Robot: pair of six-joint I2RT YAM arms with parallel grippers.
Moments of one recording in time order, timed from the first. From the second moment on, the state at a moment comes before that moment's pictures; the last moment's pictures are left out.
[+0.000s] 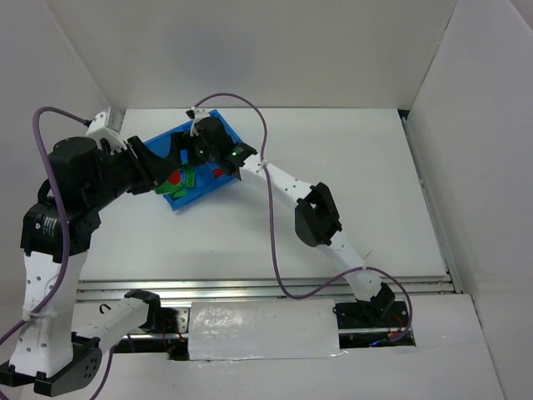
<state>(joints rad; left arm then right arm) -0.18 0.95 1.57 -0.97 0.20 -0.53 0.84 2.51 2.42 -0.26 -0.14 0.49</state>
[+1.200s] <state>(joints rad) -0.27 1.00 1.09 0.24 0.66 -0.98 0.86 1.33 0.98 0.71 -0.26 1.03</state>
